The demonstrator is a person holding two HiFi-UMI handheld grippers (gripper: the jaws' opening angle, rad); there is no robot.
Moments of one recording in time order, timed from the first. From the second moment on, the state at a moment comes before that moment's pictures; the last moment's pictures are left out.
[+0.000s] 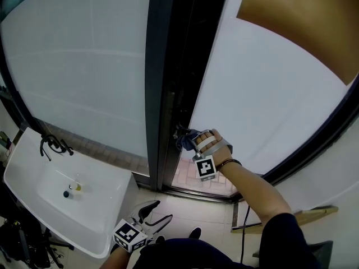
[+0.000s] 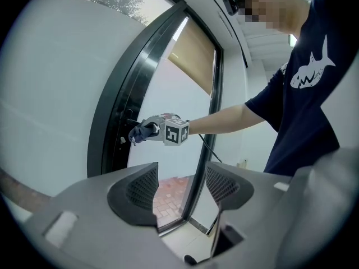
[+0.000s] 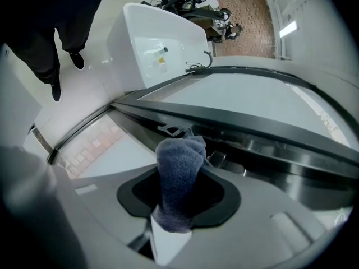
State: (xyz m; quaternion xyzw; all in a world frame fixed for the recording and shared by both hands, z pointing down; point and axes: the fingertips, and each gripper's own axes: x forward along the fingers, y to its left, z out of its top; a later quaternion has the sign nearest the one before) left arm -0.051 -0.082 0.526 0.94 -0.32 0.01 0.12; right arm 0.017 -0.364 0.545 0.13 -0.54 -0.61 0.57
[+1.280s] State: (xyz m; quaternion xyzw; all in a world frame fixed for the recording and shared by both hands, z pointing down) left arm -0.060 -0.080 0.534 0.93 -0.34 0.03 0.14; right arm -0.014 -0.416 0.547 0.40 -0.88 0.22 0.11
